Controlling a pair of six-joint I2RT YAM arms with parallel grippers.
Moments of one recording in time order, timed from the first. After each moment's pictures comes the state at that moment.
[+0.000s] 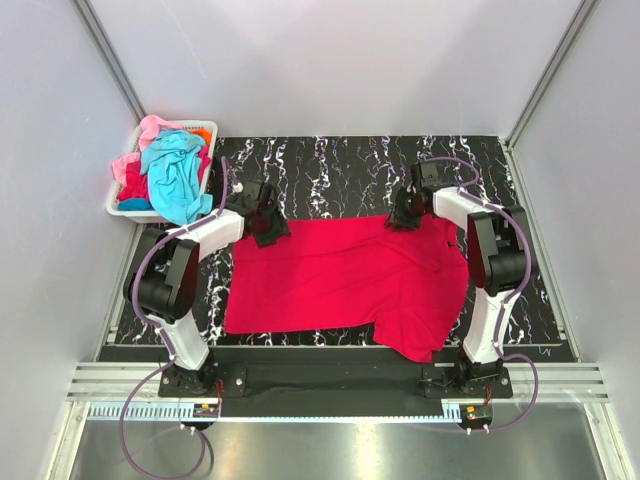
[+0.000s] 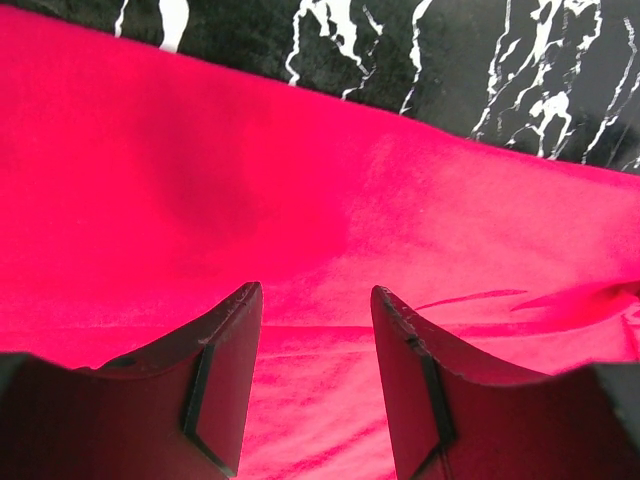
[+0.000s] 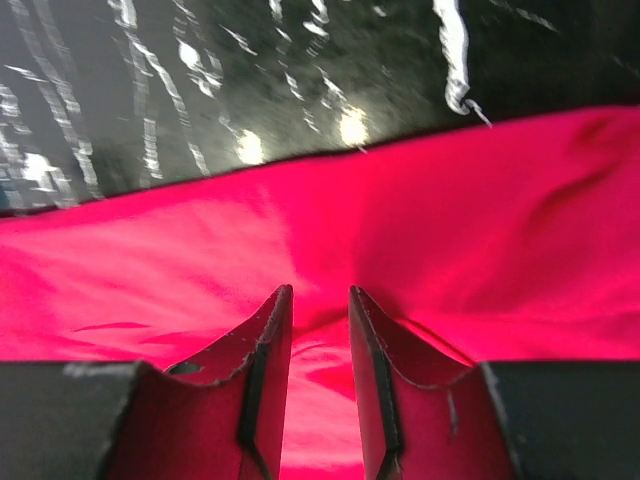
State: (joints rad) left arm -0.35 1.76 1.10 -0.32 0.04 -0.76; right arm 0.19 1.98 1.33 -0.38 -0.24 0.53
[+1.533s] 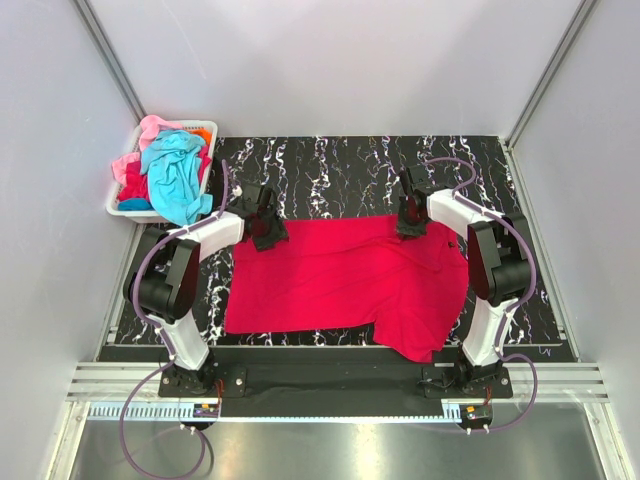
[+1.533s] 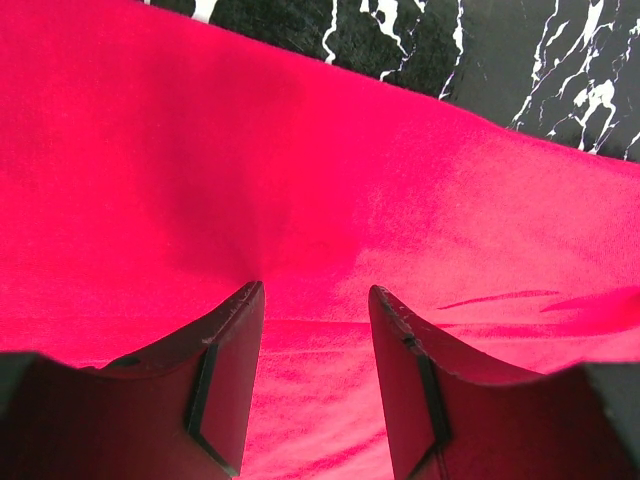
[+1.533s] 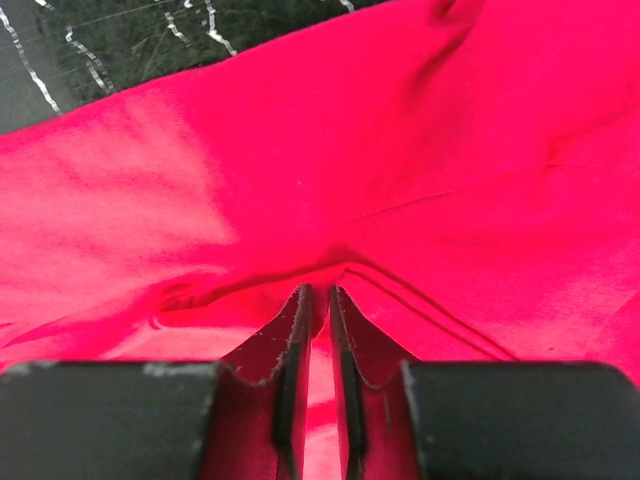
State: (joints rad) left arm -0.35 1.76 1.07 -0.33 0.02 -0.76; right arm 0.28 1.90 1.30 -0.56 0.08 0.47
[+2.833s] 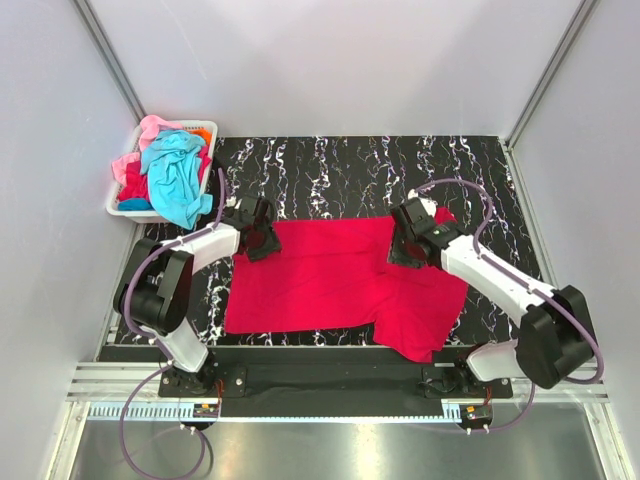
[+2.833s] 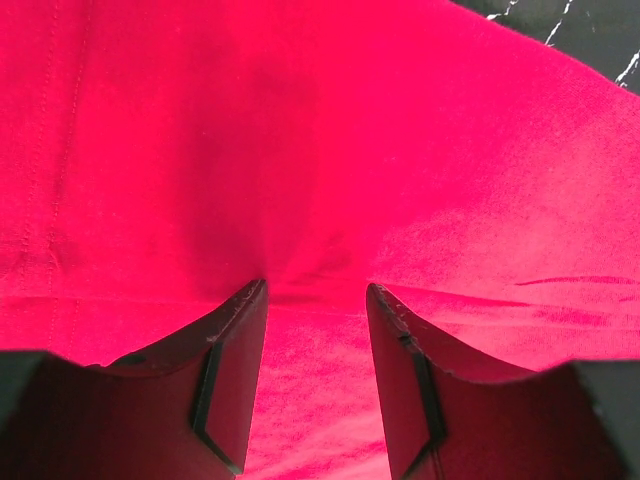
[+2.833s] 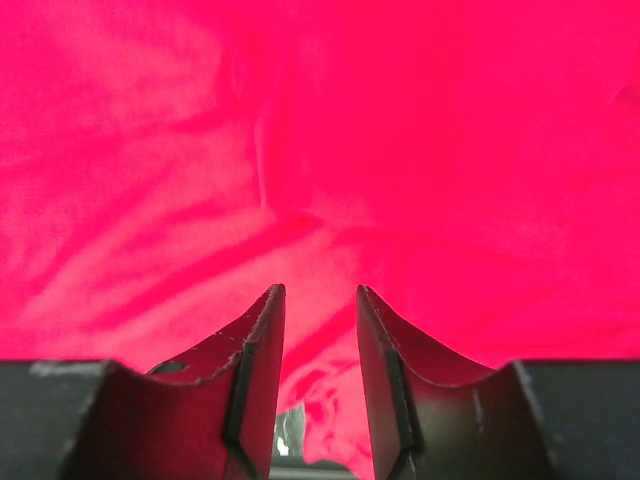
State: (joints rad) left arm -0.36 1.67 0.95 -0.33 -0.07 -0.75; right arm 0.53 1.36 0.97 -0.64 0.19 0.69
